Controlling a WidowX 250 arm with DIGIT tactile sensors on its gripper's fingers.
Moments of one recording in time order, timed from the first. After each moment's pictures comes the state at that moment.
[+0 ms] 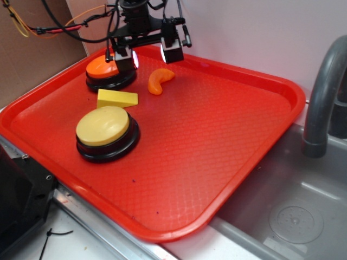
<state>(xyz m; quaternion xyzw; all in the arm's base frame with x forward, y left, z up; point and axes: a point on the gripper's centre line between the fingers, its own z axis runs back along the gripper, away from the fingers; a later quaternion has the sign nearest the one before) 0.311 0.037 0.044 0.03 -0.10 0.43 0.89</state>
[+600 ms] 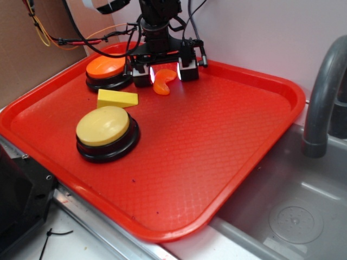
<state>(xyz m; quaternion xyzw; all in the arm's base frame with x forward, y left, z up) 0.316 0.011 0.017 0.03 -0.09 0.40 0.91</state>
